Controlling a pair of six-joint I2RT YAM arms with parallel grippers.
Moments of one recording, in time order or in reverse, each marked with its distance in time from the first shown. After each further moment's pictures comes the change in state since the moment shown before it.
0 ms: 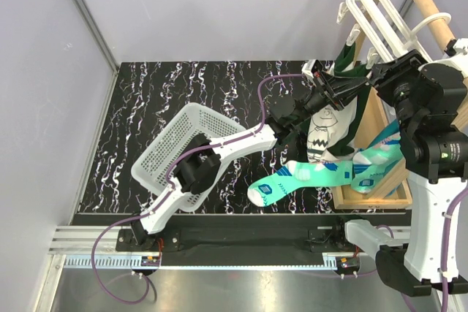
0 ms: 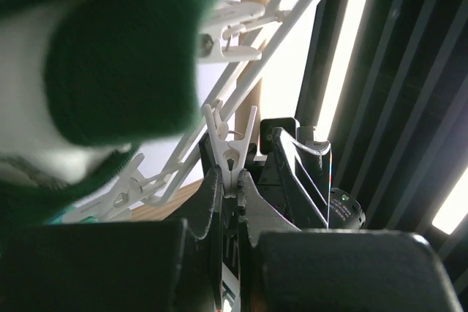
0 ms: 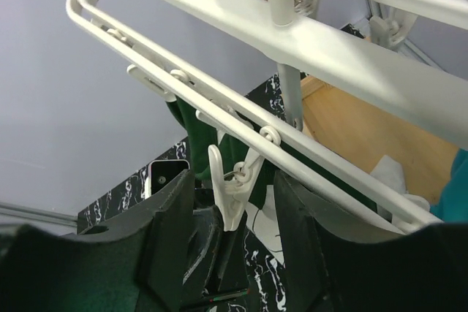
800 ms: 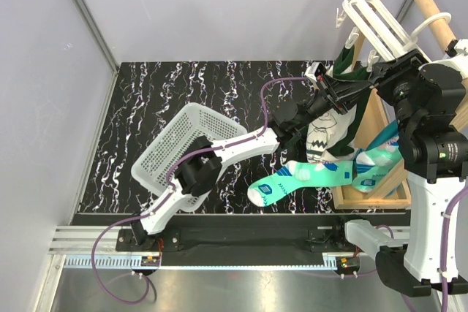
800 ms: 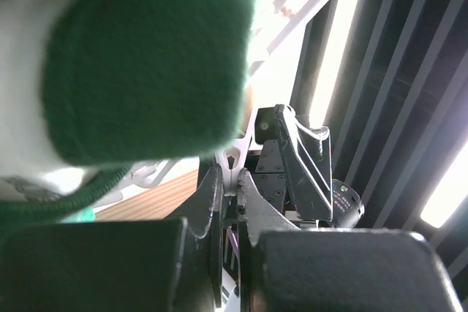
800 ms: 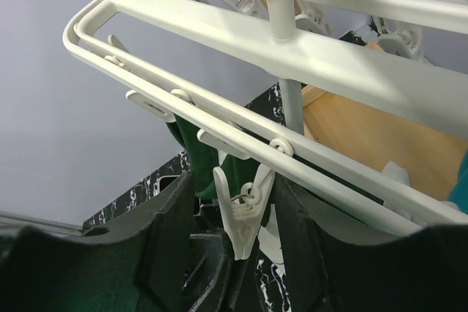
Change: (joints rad) left arm -0.031 0.000 0.000 0.021 -0.018 -0.006; right arm 0.000 0.004 -0.005 0.011 0.014 0.019
